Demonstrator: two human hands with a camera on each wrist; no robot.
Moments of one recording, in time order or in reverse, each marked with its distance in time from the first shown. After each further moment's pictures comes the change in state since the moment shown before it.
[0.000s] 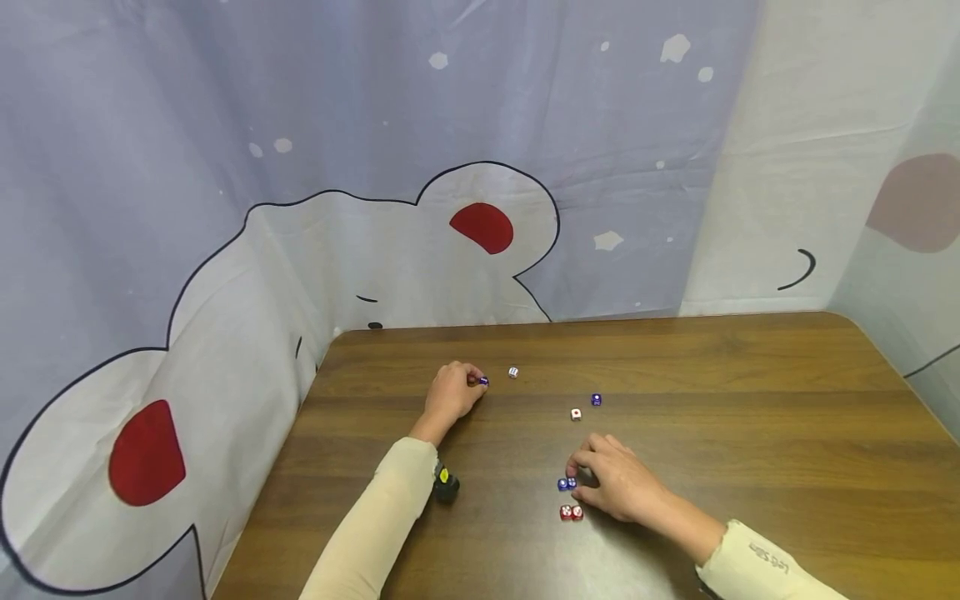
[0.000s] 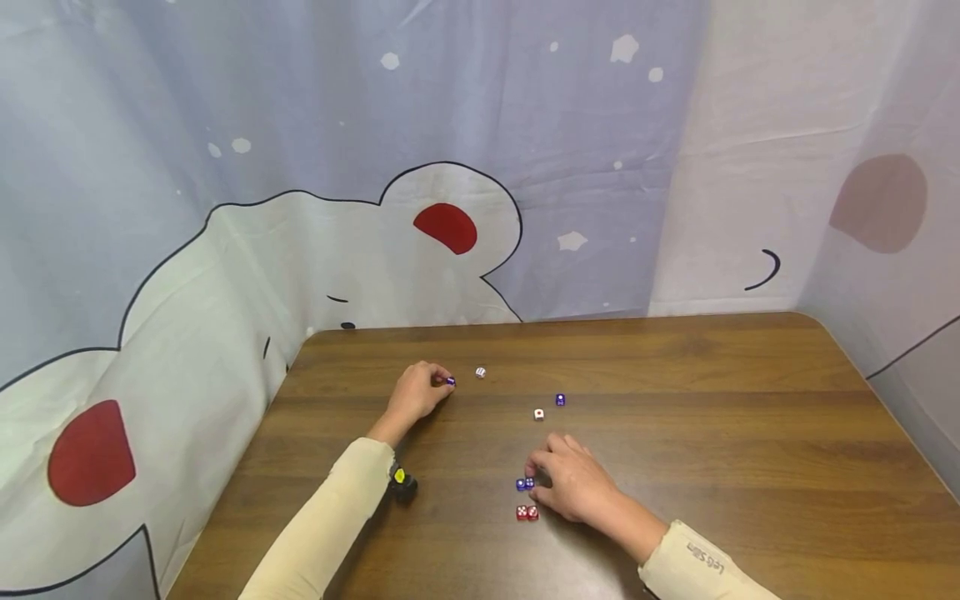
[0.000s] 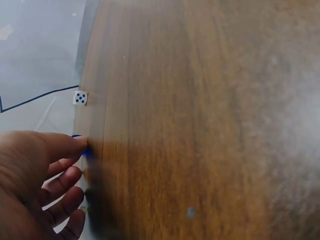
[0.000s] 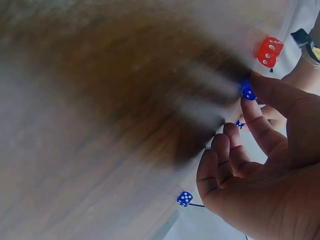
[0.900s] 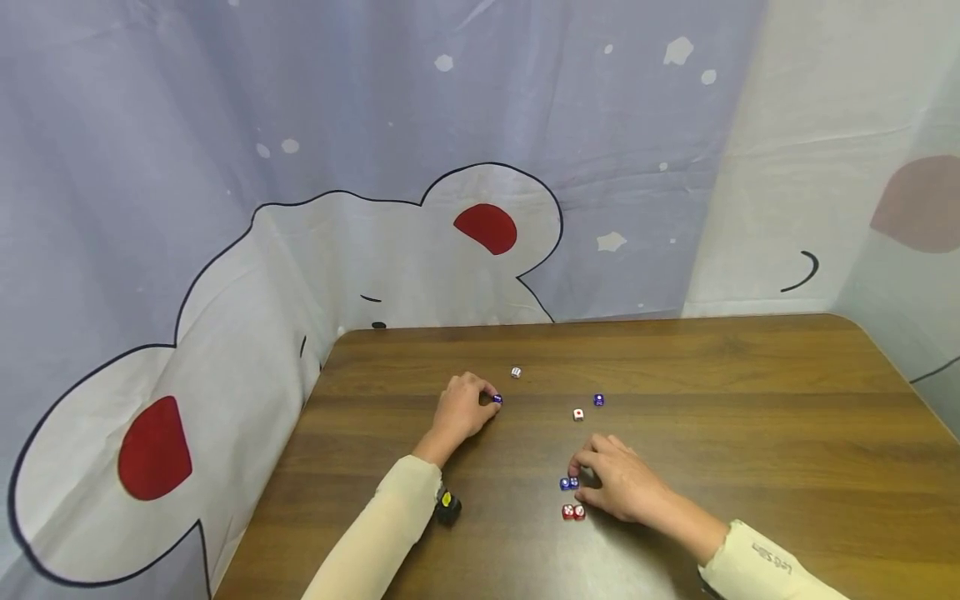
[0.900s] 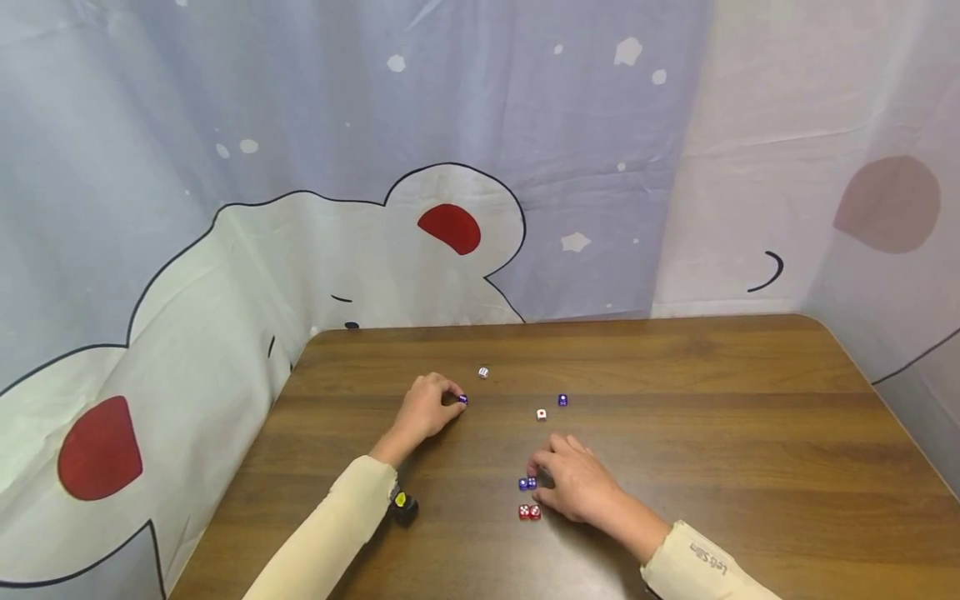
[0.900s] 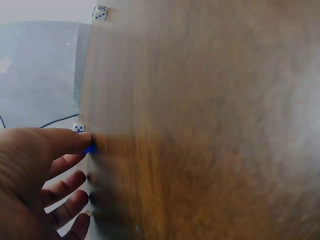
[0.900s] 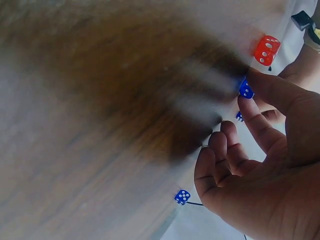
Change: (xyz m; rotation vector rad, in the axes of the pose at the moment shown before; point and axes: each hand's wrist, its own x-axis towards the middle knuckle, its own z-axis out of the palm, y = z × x) left_hand -0.030 0.012 0.005 0.060 -0.036 0.082; right_hand -0.001 -0.002 -0.002 -0.008 -0.014 -0.009
